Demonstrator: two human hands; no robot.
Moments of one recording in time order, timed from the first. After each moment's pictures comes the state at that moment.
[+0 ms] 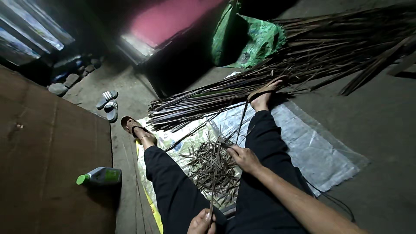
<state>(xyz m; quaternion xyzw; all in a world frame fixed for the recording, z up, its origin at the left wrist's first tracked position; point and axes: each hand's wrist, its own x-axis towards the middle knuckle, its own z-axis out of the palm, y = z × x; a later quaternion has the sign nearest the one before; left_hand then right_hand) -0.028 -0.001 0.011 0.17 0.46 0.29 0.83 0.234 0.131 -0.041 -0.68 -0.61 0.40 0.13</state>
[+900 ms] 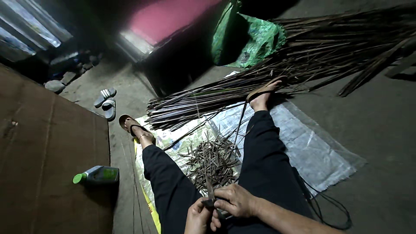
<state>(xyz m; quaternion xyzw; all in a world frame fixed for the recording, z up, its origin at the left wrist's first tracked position) -0.005 0.019 0.011 0.22 0.54 0.32 0.74 0.186 0.050 -0.035 -0.36 -0.77 0.47 0.23</state>
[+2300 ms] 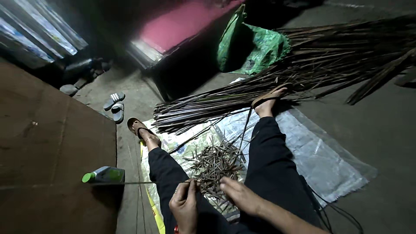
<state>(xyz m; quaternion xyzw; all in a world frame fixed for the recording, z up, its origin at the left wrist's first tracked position) -0.015 0.067 -0.003 0.50 0.57 0.56 0.34 0.178 0.073 0.013 -0.54 -0.50 0.65 0.17</state>
